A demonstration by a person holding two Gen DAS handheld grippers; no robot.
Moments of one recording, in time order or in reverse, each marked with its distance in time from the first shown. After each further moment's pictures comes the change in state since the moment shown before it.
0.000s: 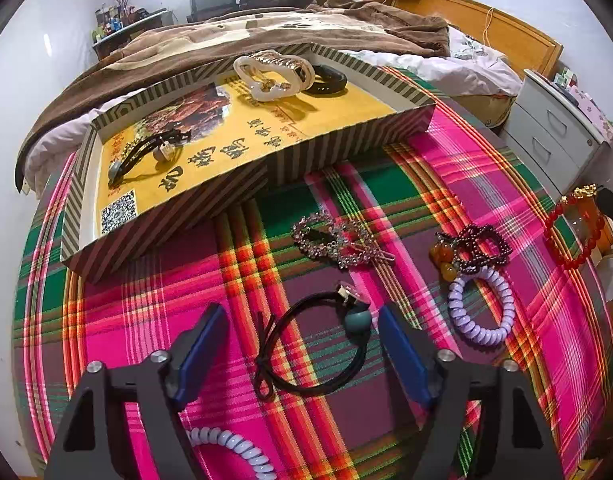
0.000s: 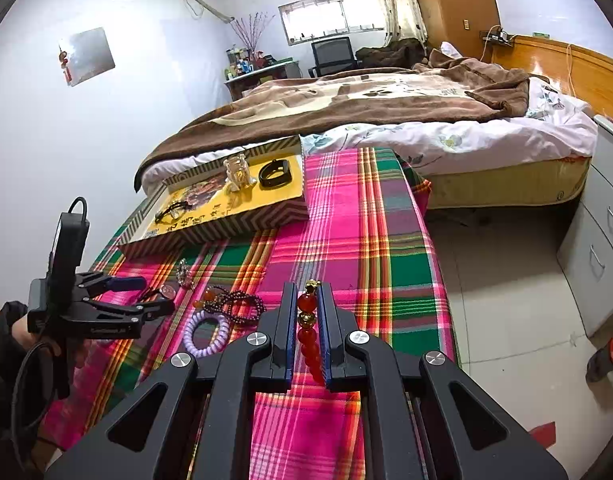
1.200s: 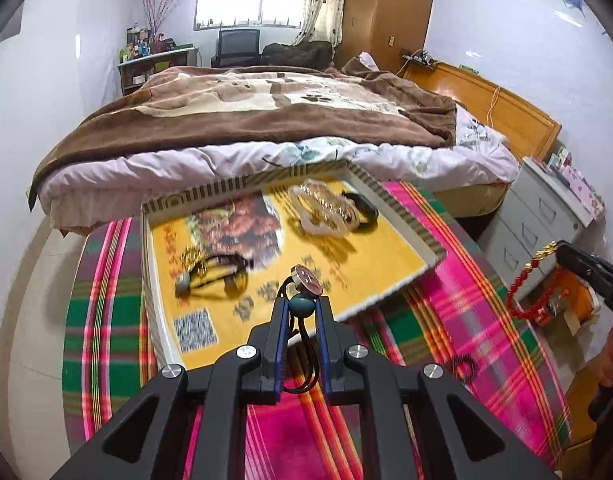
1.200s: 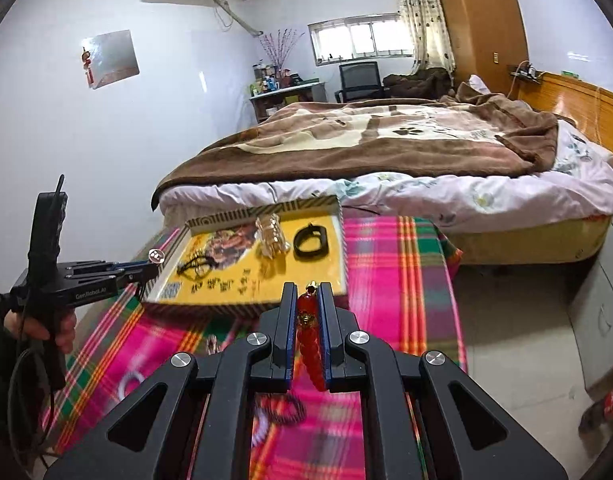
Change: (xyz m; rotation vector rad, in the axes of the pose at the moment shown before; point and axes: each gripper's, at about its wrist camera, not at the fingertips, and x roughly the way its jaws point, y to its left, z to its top) left arm -0.069 0.067 0.076 -0.118 -0.215 -0.063; right arm 0.023 0.040 0.089 -0.084 -0.065 0.054
